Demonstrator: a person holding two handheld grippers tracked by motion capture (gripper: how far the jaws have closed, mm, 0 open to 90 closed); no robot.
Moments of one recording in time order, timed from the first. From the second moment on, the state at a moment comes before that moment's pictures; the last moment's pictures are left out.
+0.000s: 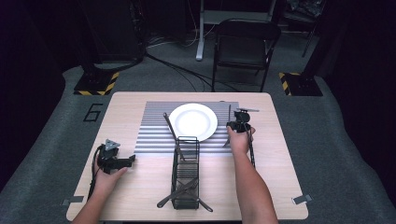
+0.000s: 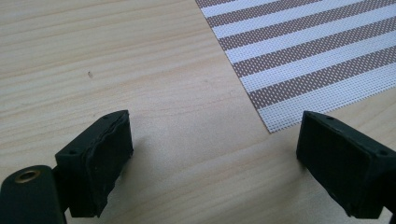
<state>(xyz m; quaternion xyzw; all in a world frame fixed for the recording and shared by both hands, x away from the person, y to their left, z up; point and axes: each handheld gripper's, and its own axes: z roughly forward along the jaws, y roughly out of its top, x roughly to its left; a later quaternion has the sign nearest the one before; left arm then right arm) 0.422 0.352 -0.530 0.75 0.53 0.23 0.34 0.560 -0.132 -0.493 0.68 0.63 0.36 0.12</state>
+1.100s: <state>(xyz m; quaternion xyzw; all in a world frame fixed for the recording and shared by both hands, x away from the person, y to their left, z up) 0.422 0.351 -0.530 0.75 0.53 0.23 0.34 0.571 -0.125 -0.508 0.69 0.63 0.33 0.13</state>
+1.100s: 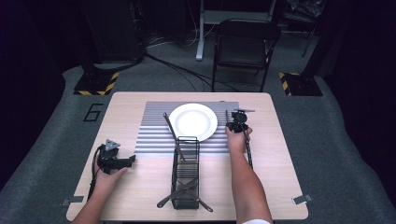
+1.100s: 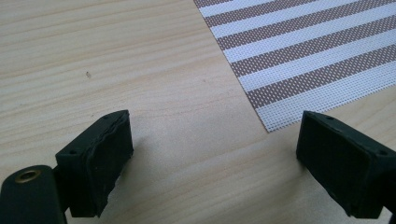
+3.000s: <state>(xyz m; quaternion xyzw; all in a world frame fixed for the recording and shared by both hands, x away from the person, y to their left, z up) 0.422 0.351 -0.530 0.75 0.53 0.23 0.33 0.526 -0.142 -0.482 0.64 0.66 0.34 0.18</state>
